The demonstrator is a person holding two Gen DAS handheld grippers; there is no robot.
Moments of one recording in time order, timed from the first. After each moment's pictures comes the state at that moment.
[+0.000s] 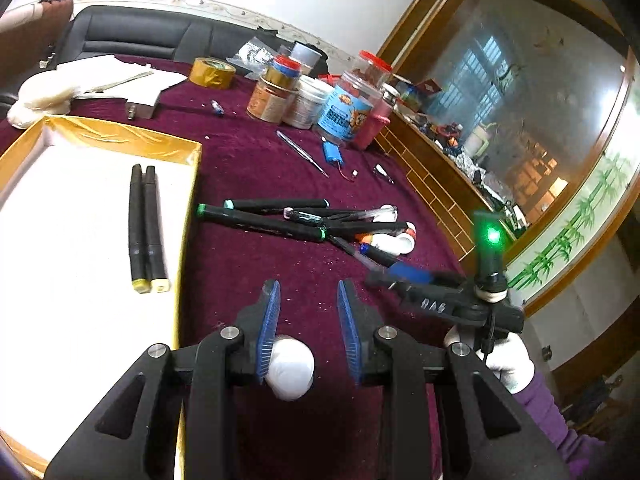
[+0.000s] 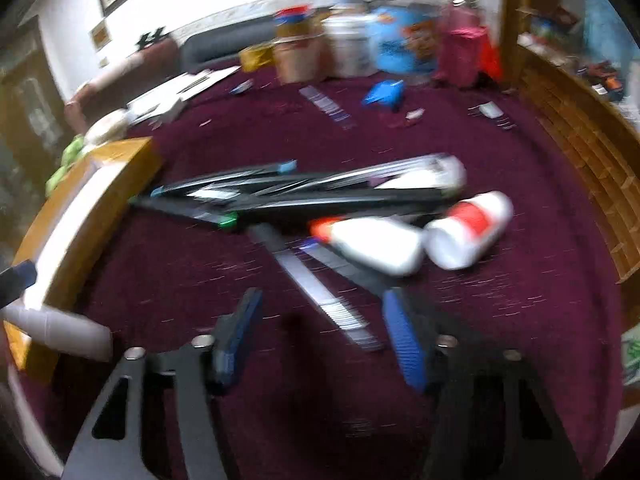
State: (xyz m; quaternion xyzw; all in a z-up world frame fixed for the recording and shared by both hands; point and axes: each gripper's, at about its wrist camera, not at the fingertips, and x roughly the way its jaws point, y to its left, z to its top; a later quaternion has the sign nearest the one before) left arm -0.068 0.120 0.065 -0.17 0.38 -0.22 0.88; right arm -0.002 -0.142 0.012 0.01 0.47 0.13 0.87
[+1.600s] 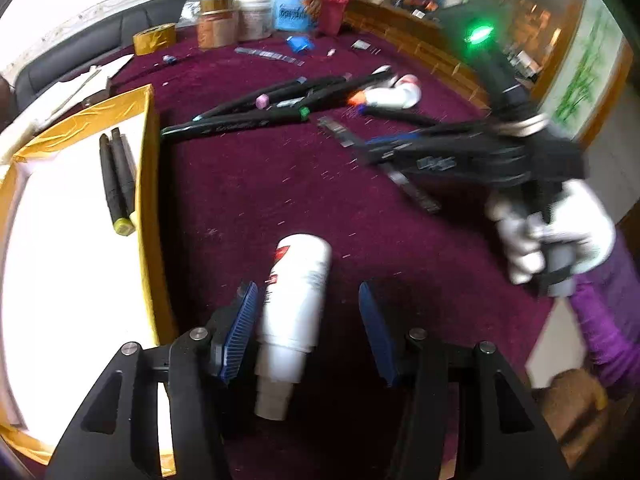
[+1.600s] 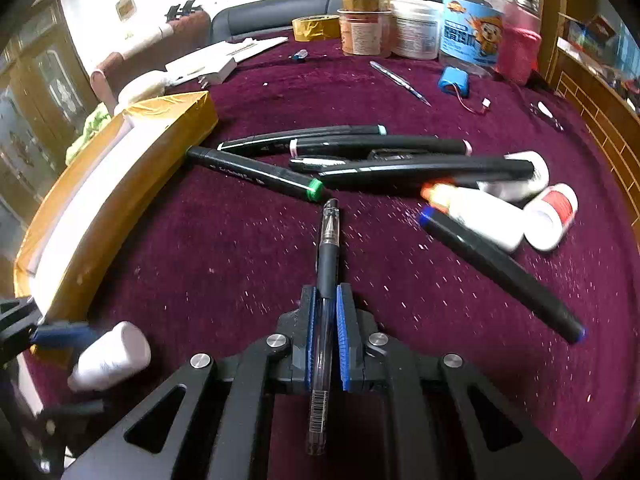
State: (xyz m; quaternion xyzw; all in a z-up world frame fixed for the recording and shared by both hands) left arm -0.096 0.073 0.023 0.07 0.48 -0.24 0.84; right arm -0.018 -0.099 0.005 -0.01 0.48 0.15 0.86
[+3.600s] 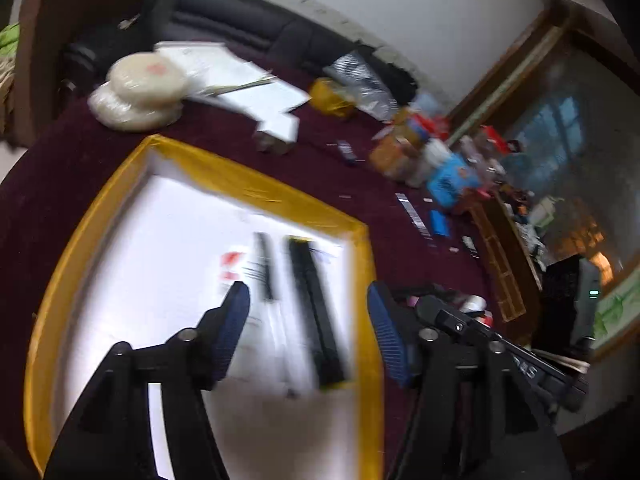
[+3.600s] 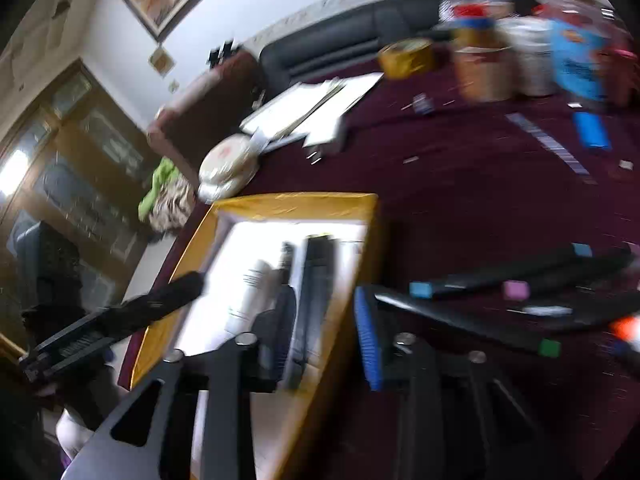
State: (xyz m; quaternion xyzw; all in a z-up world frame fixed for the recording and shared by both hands) left arm 0.010 0.249 0.063 -0.25 0.42 -0.10 0.87; right arm 0.053 0.006 0.055 0.13 0.45 0.25 0.84
